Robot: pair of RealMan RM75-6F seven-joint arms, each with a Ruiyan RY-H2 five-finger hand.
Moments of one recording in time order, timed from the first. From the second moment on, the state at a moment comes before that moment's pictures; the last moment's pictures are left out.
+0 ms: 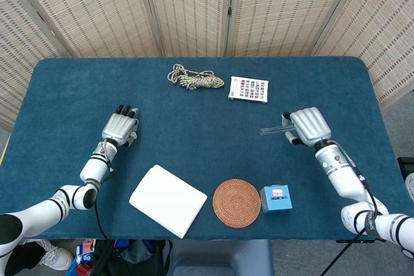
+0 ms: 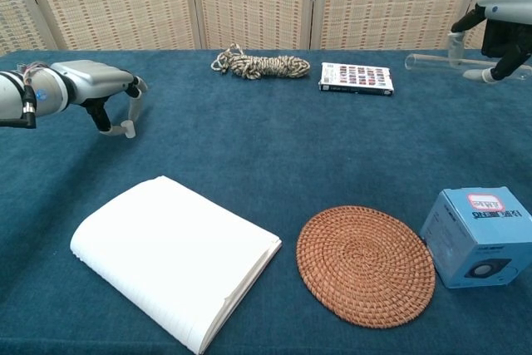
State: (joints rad) left arm -0.94 -1.61 -0.13 -0.96 0.90 0.67 0.44; right arm 0.71 -1.21 0.16 -1.47 -1.13 0.89 -0.24
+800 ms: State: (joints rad) left arm -0.92 -1.55 -0.19 -1.05 0.91 0.70 0.35; right arm 0.70 -1.20 0.17 -1.49 -1.15 0.91 -0.21
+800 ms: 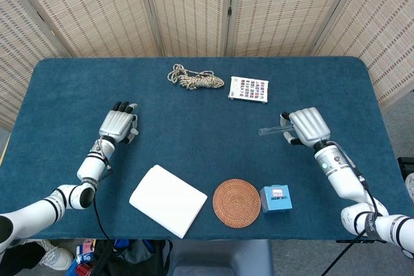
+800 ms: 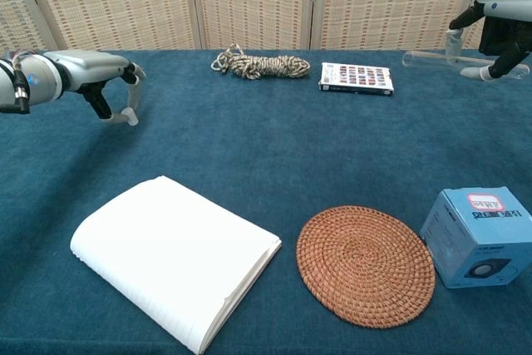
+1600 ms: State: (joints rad) left arm -0.87 -1.19 -0.32 -1.70 0.89 0.85 0.21; right arm 0.72 -1.41 0.22 -1.45 -1.30 0.97 0.11
